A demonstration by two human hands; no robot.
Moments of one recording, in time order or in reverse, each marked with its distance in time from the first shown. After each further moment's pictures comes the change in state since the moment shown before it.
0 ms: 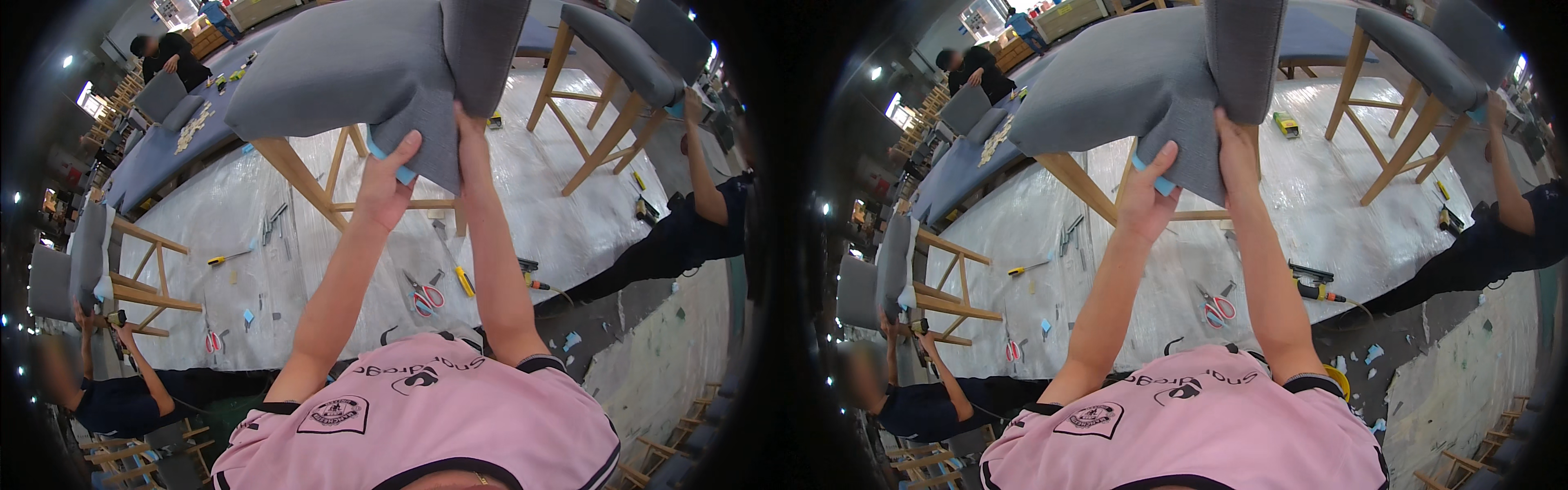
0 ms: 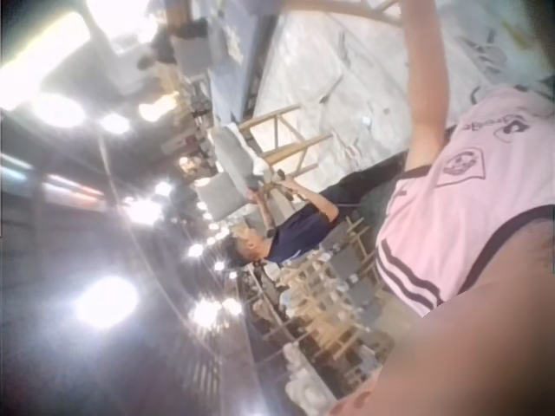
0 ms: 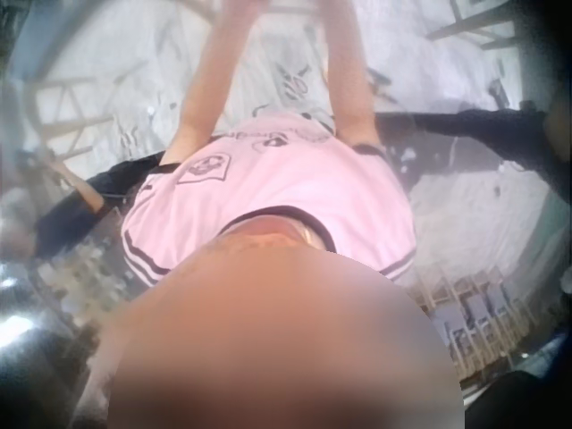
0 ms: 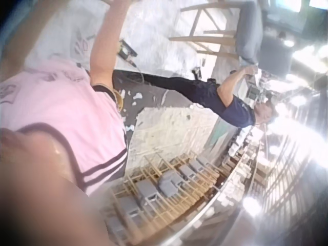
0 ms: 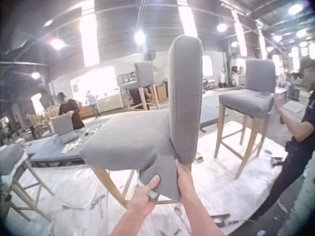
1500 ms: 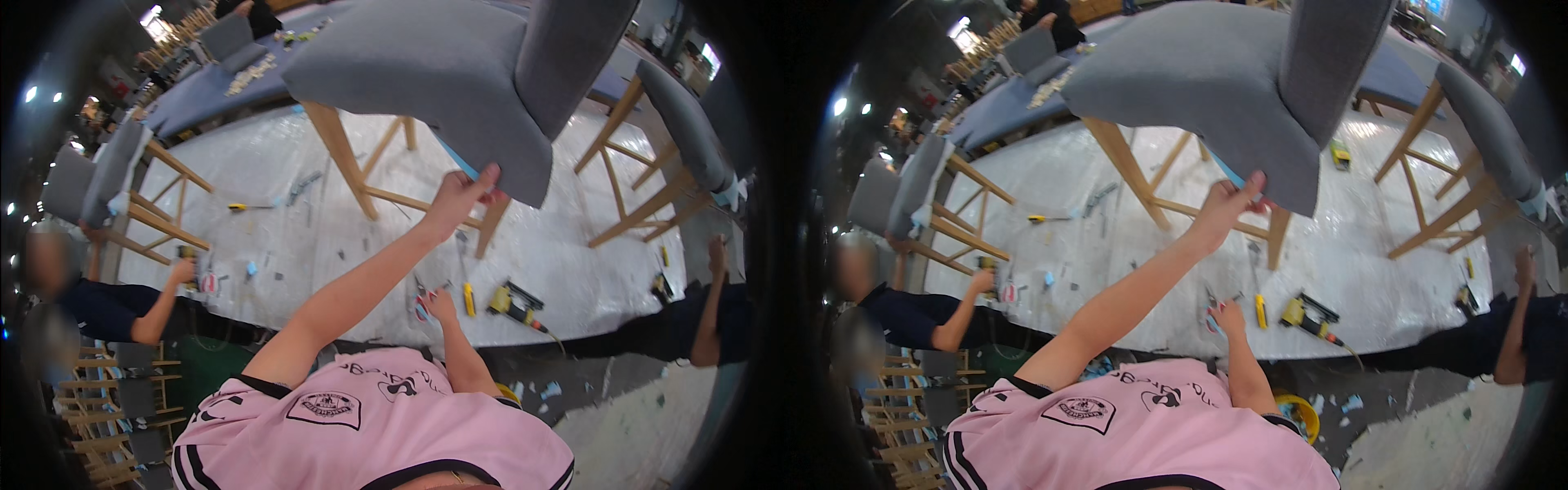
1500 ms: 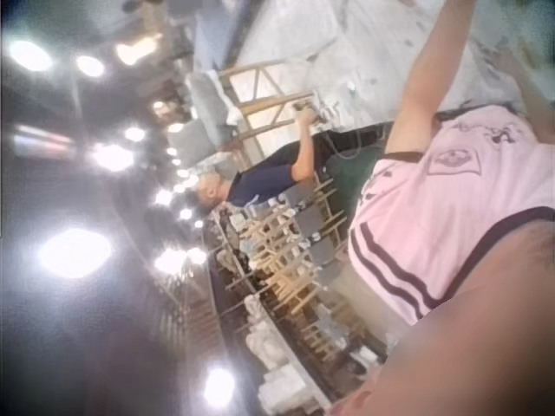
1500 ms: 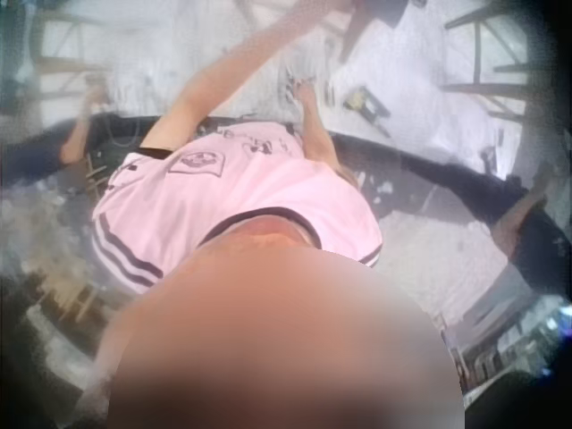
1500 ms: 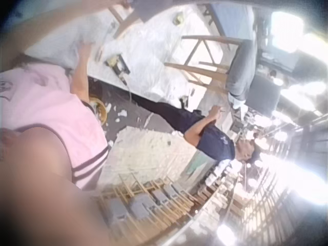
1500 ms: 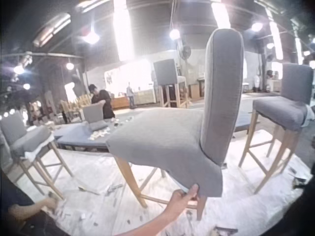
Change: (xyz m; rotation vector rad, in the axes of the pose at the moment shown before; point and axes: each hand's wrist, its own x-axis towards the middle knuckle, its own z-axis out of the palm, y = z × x) left_hand 0.022 -0.073 -0.036 0.488 -0.025 -0.042; right_hand -0.171 0.349 -0.293 -1.508 -0.350 0.520
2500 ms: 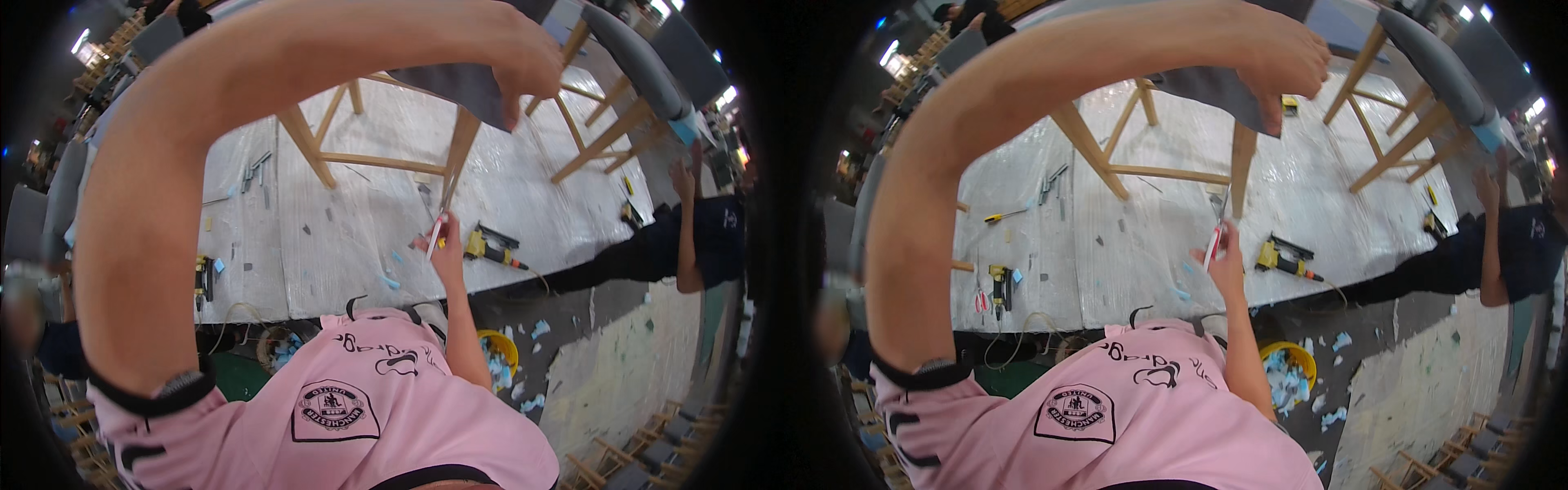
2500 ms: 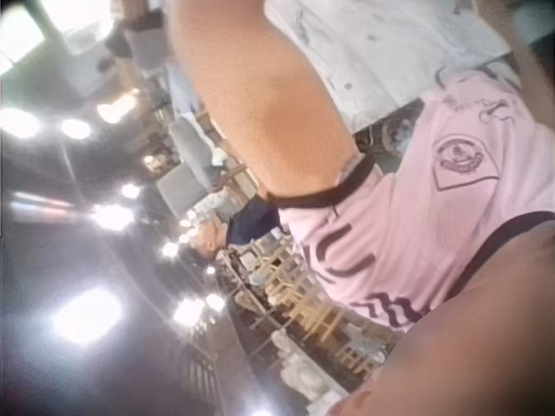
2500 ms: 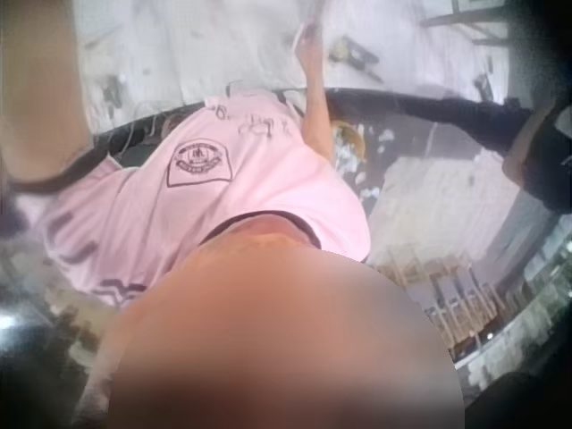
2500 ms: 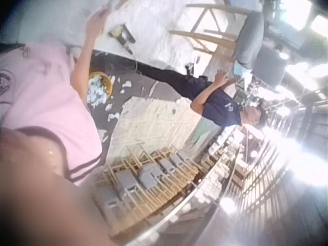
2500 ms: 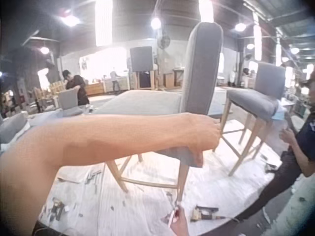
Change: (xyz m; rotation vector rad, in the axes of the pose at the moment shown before) left_hand 0.036 0.194 0.129 2.120 -1.101 1.071; right_hand -0.130 -0.097 -0.140 0.556 0.539 -0.293
